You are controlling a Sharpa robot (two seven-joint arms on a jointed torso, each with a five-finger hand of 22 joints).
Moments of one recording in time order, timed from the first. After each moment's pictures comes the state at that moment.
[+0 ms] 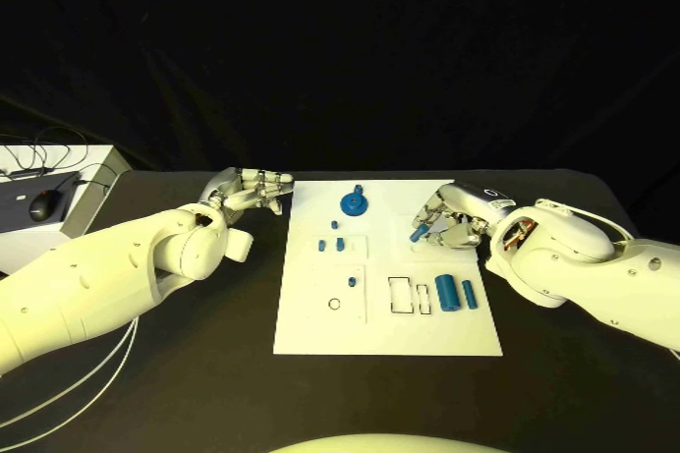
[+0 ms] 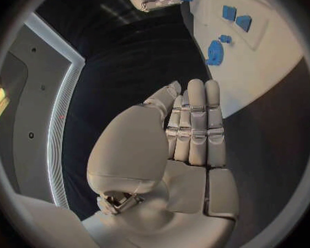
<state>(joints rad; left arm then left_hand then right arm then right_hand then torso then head) 1.04 -0.81 0.15 1.31 -0.28 -0.27 0.26 1.43 -0.07 0.22 -0.06 0.24 1.09 0.14 0.07 0.06 1.22 0.08 0.11 0.06 1.24 0.00 0.85 0.36 0.14 1.13 -0.01 0.55 0.98 1.22 -0.91 -0.07 1.64 -1.49 -0.36 -0.17 1.34 -0.05 0.37 -0.14 0.24 1.23 0.10 0.06 0.10 1.29 0.07 0.06 0.06 1.42 -0.05 1.02 0.70 0.10 1.37 -0.07 0.49 1.31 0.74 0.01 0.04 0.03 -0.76</state>
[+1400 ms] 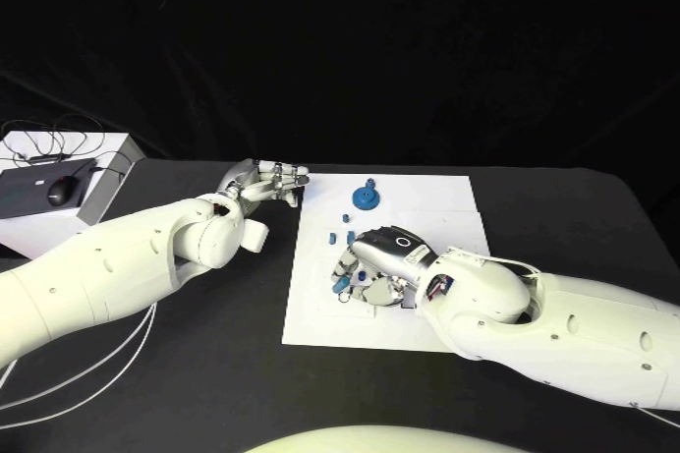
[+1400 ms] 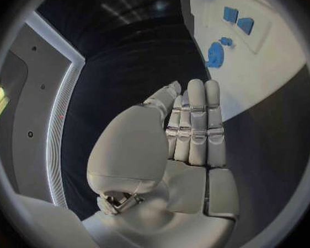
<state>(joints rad) 1.04 -0.80 0.15 1.30 -0.28 -0.27 0.25 1.43 -0.07 0.22 -0.06 0.24 1.09 0.14 0.07 0.06 1.22 0.08 0.11 0.06 1.24 0.00 0.85 0.36 0.14 1.13 0.00 0.55 0.98 1.13 -0.68 -0.11 1.74 -1.72 -0.35 -0.17 1.34 -0.05 0.36 -0.15 0.23 1.23 0.10 0.06 0.10 1.30 0.07 0.06 0.06 1.42 -0.05 1.02 0.70 0.10 1.37 -0.07 0.49 1.31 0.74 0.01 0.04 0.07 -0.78</state>
